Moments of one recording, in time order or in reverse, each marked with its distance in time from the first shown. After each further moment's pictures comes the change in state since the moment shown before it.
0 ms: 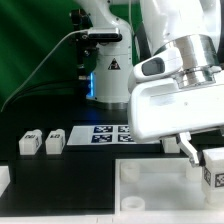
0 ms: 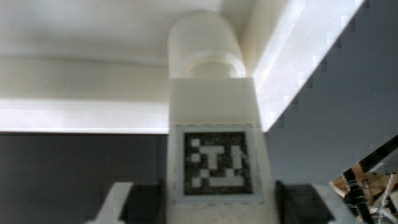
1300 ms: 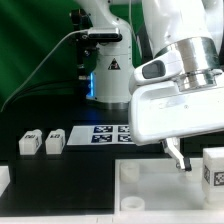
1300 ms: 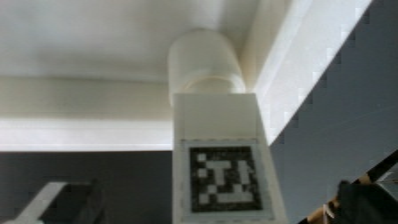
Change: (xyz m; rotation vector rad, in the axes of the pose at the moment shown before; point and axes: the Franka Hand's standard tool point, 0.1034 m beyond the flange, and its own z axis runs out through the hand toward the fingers) arm -0.005 -0.001 0.002 0.001 -0.046 0.017
